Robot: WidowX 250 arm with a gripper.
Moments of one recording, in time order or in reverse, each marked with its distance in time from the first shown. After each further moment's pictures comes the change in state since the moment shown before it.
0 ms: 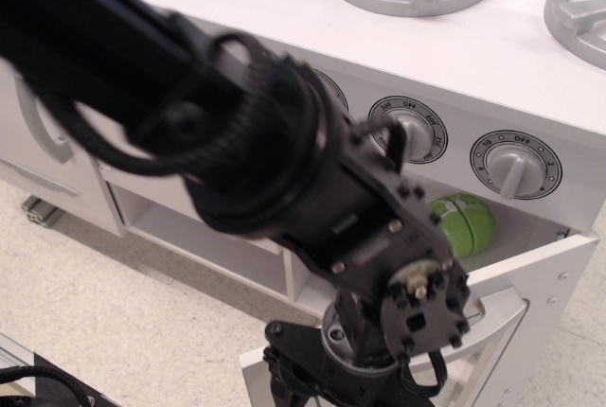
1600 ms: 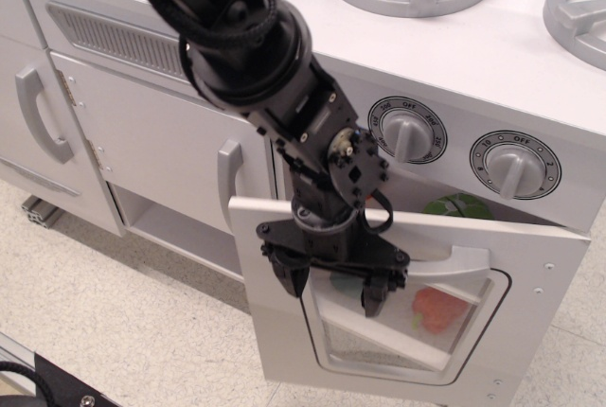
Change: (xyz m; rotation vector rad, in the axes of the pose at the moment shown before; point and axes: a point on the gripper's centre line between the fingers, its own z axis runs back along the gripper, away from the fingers) arm 0.098 0.070 -0.027 -0.090 -0.172 0.269
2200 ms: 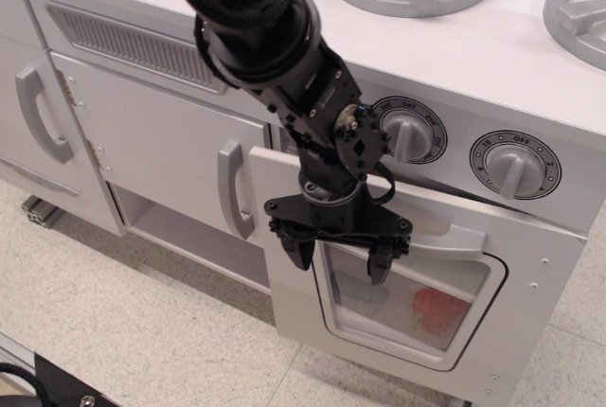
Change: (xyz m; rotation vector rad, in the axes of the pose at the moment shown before) arm 0.026 0.003 -0.006 -0.004 -0.043 0.046
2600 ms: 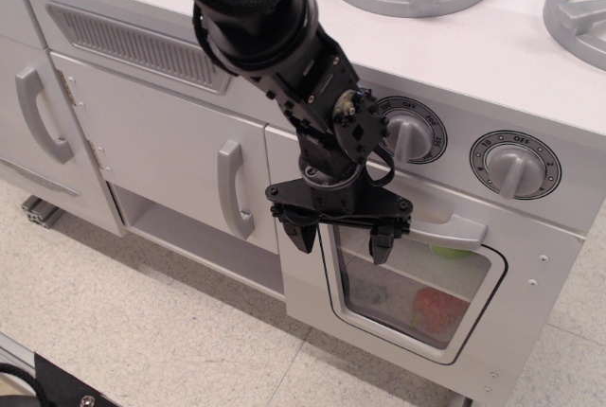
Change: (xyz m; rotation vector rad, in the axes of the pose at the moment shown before) arm 0.013 0.002 0.002 -0.003 -0.042 0.031
